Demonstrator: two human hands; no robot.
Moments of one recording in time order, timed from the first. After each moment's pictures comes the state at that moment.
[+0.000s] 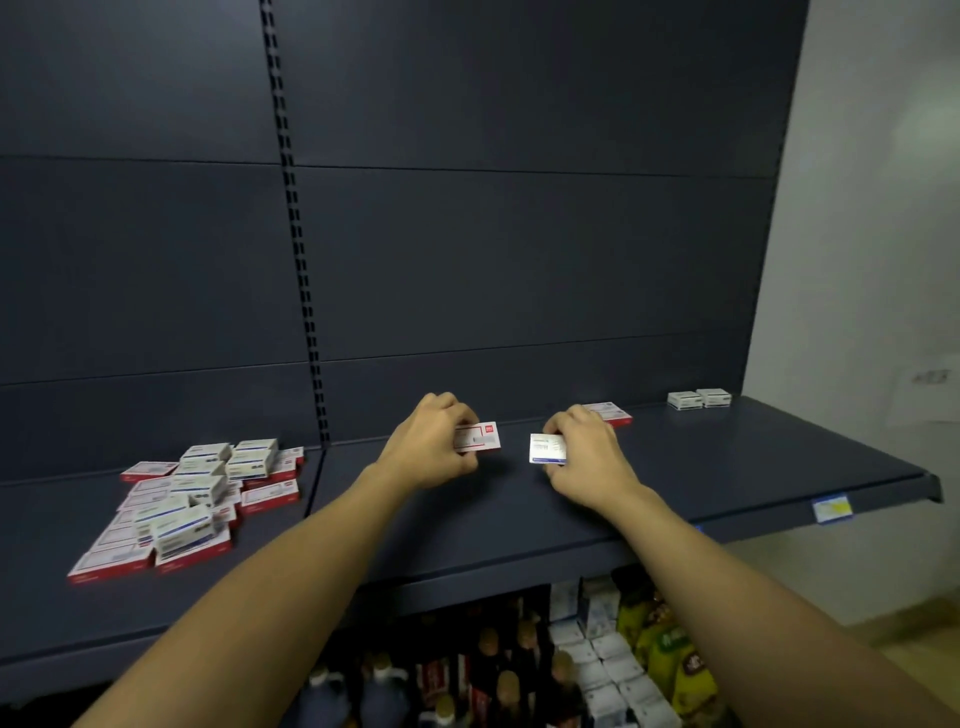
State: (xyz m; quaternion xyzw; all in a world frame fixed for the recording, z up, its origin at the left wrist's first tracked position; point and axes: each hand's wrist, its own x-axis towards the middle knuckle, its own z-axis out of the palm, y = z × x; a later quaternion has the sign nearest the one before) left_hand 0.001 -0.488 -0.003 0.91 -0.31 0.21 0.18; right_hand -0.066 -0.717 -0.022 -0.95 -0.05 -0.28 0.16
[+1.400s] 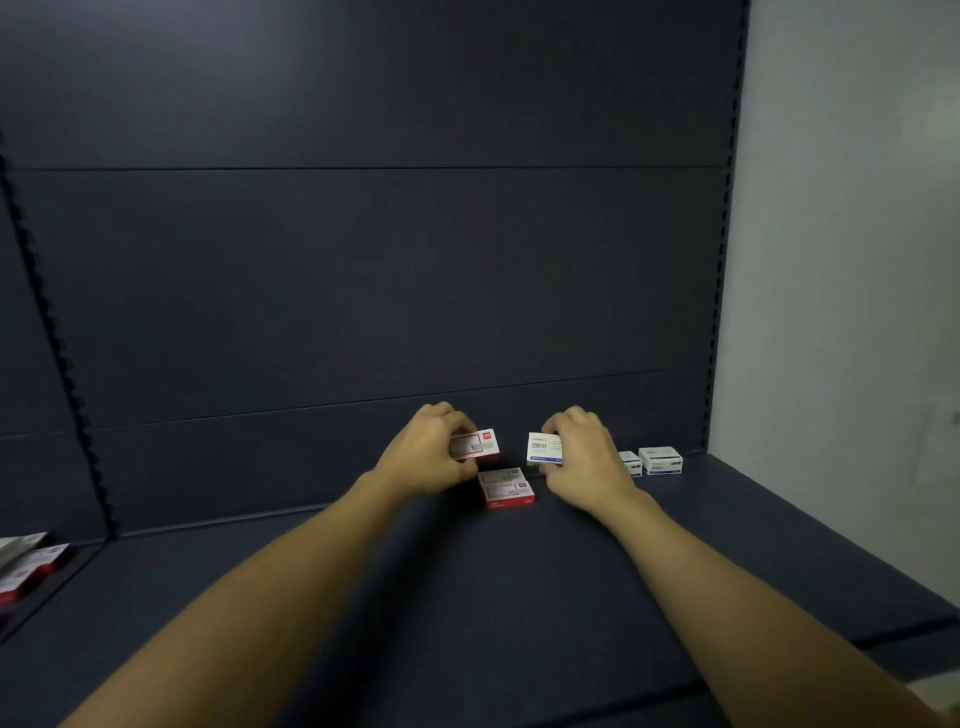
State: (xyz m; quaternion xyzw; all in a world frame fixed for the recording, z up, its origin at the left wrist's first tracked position) left_hand 0.152 -0.746 0.010 0.91 -0.30 0.21 0.18; right_hand 0.101 -0.973 -0.013 -0.94 -0.06 -0.30 0.17
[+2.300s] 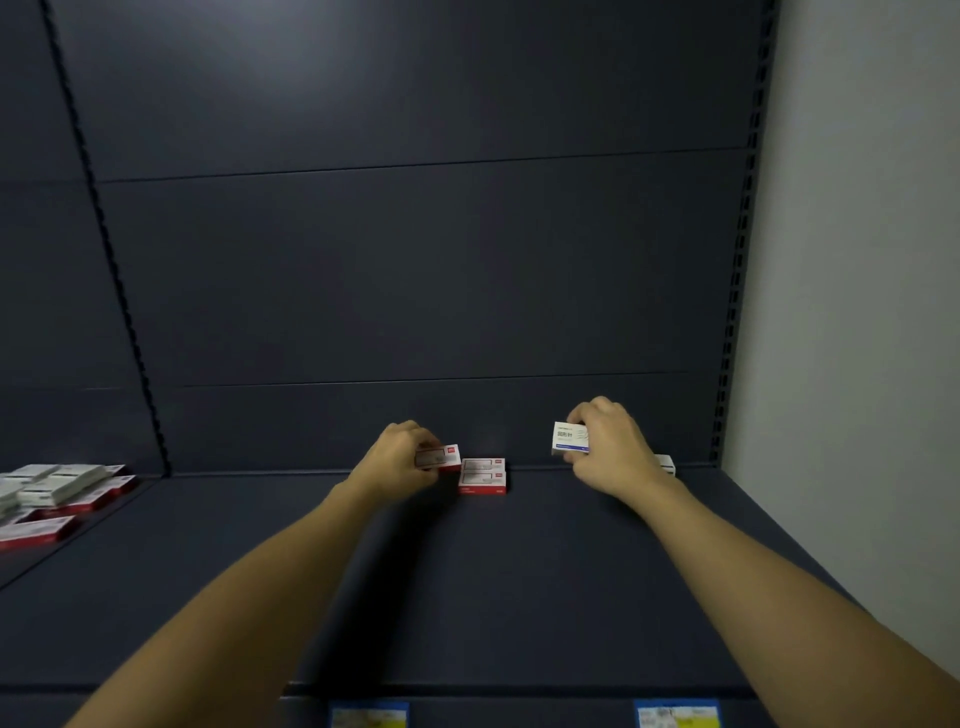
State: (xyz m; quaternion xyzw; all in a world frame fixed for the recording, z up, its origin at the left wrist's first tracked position) left_hand 0.126 -0.766 -0.019 0.96 -0.14 0.19 0.15; right_hand 0.112 -1.070 -0.004 -0.94 -0.14 -0.26 0.19
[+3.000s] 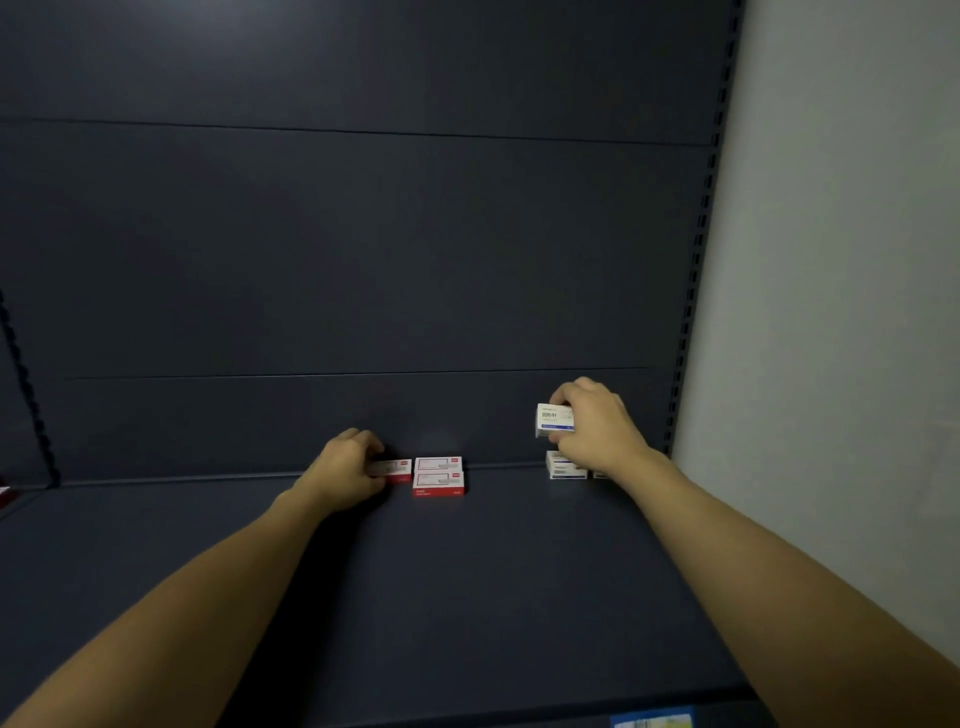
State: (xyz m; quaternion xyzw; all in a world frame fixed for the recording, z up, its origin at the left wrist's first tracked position) left_hand 0.181 -0.749 -0.057 0.96 -0.12 0.17 0.18; right_hand 0.122 -1.092 0.017 -0.95 -0.10 -0.25 0.16
